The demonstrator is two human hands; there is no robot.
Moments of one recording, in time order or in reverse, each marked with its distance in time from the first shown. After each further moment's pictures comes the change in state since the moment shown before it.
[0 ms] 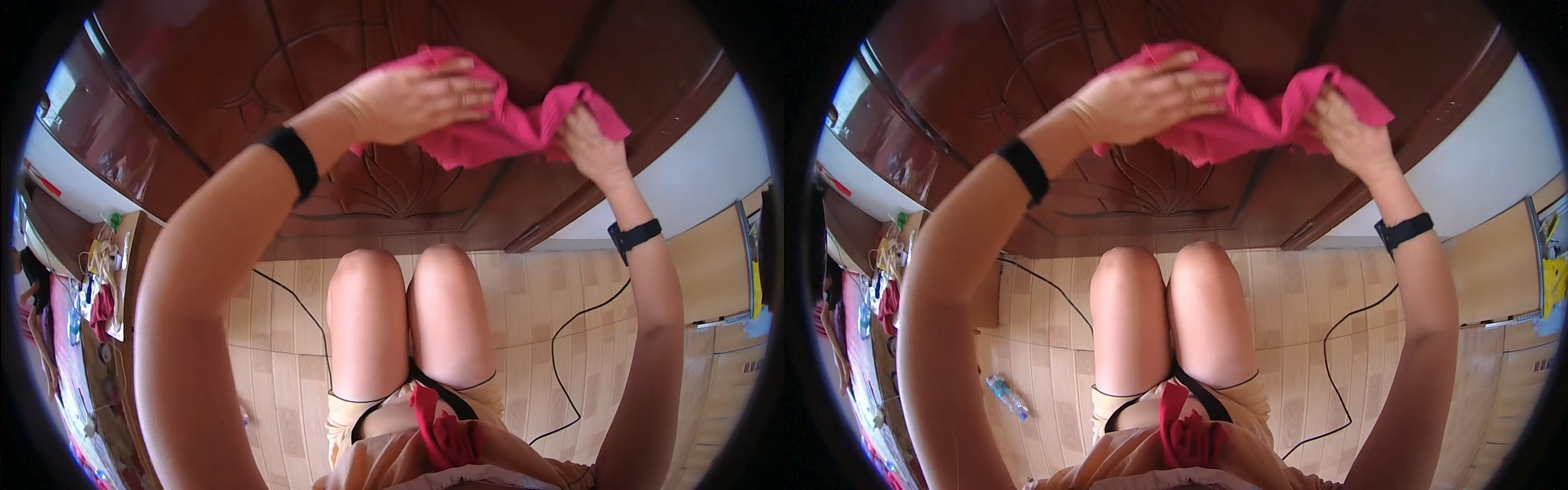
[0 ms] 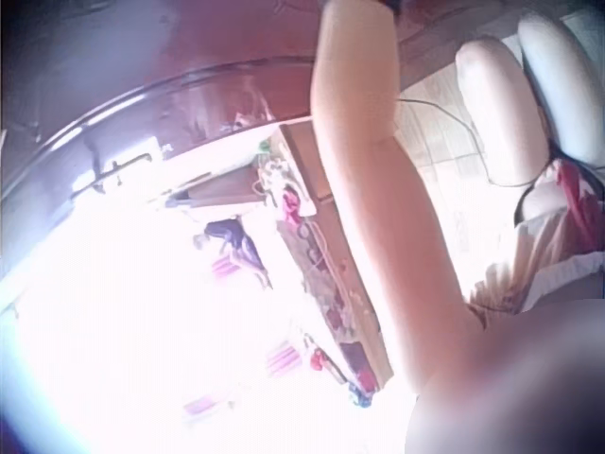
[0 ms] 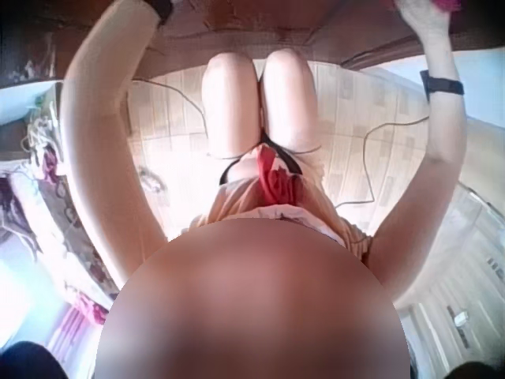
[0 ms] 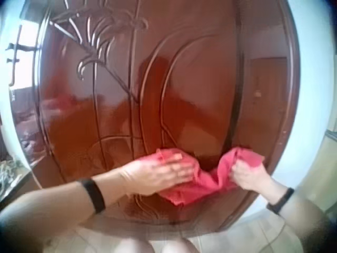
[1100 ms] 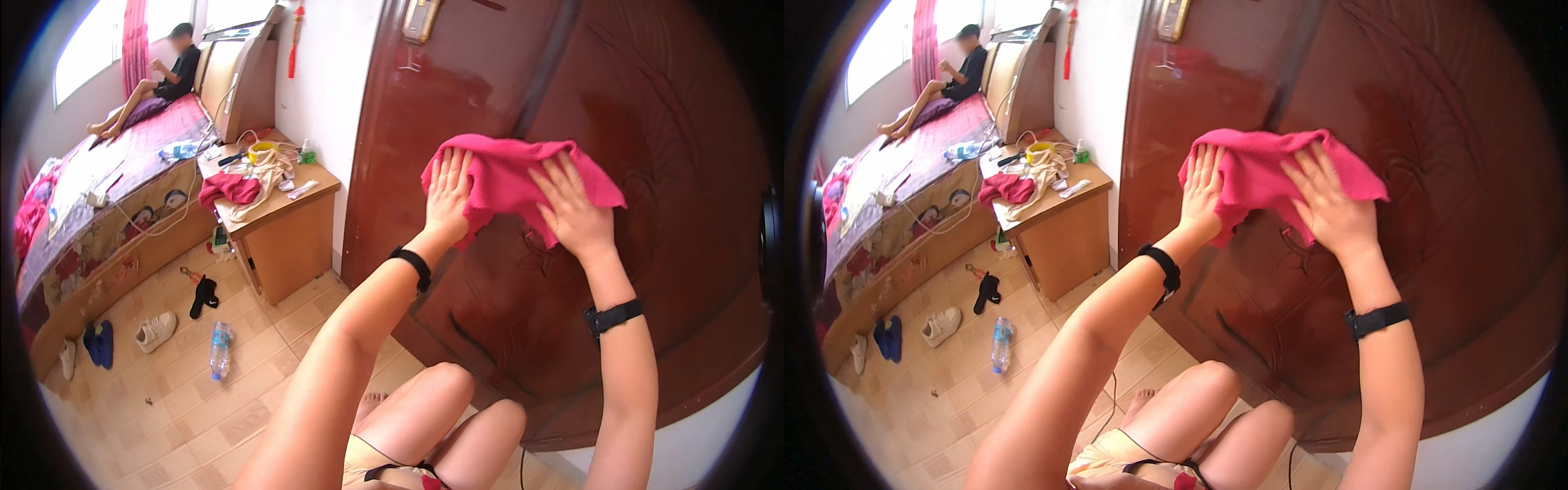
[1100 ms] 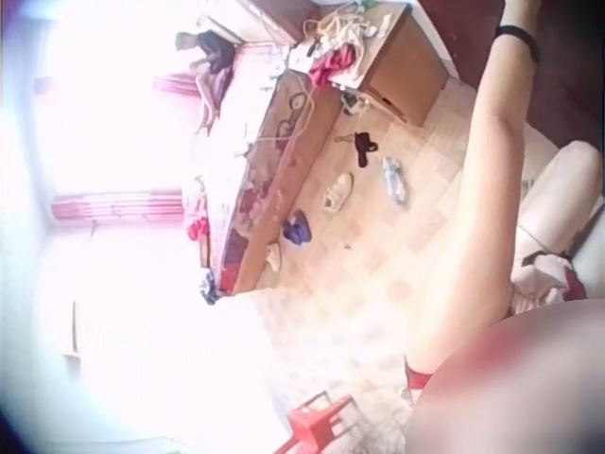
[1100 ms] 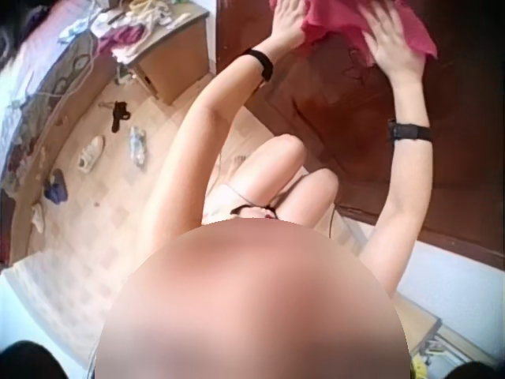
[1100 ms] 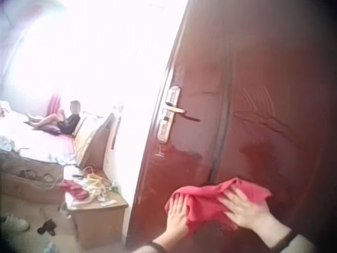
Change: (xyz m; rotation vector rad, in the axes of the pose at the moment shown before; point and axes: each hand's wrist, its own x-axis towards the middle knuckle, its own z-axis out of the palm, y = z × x) left_hand -0.262 -0.015 -0.043 0.122 0.133 -1.585; right_hand 0.386 -0.139 -0.140 0.226 0.513 -0.215
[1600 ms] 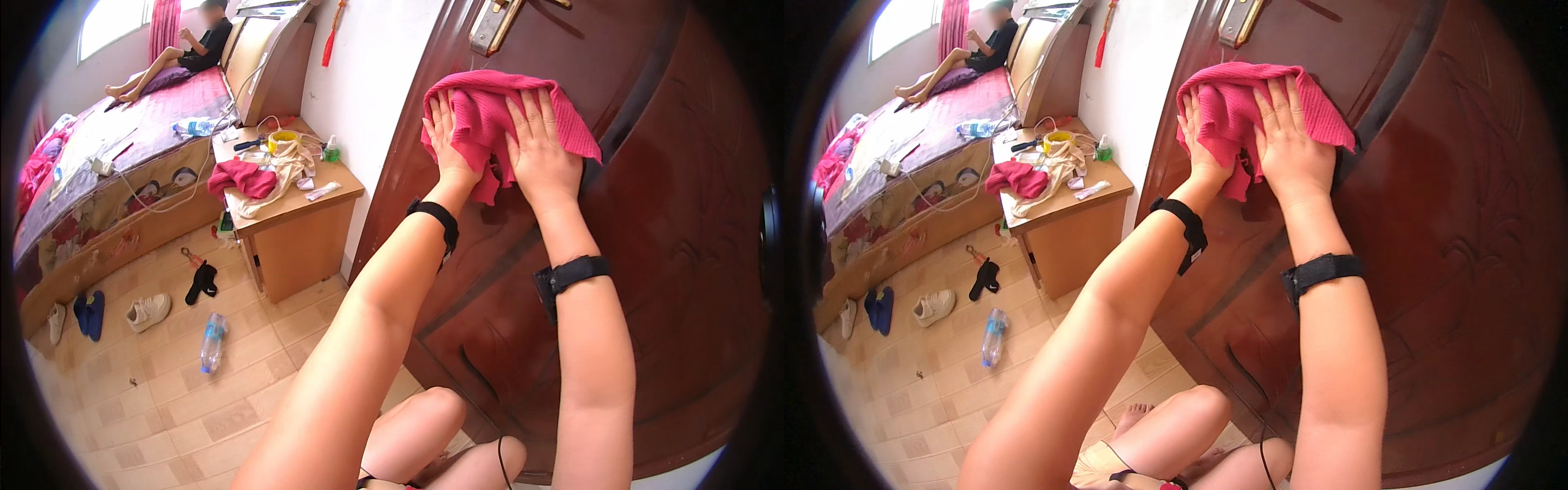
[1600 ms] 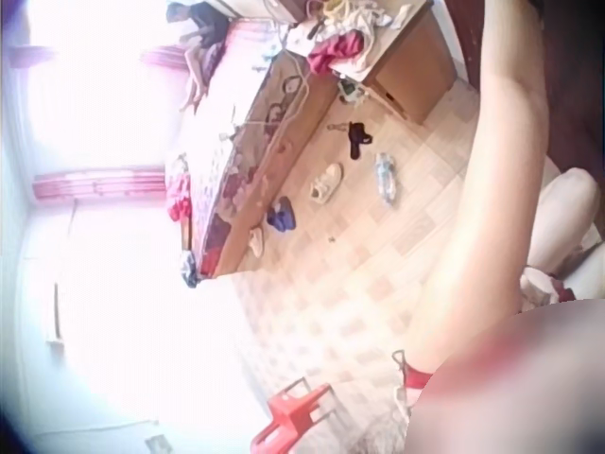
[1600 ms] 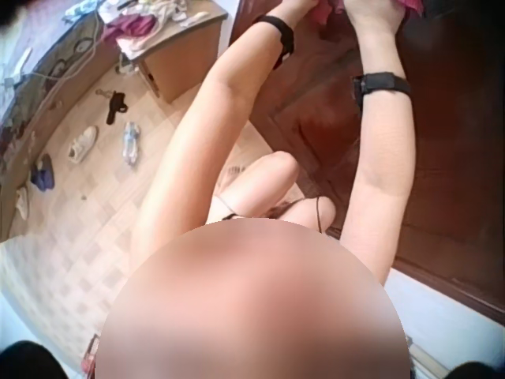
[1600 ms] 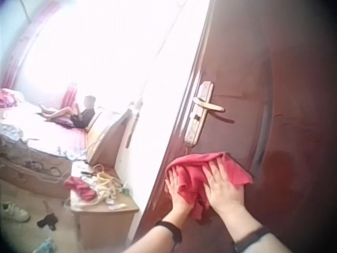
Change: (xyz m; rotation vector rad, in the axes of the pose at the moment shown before) left_hand 0.096 -0.074 -0.013 -0.084 0.354 -0.336; right_hand 0.157 -0.066 0.049 0.033 0.190 0.224
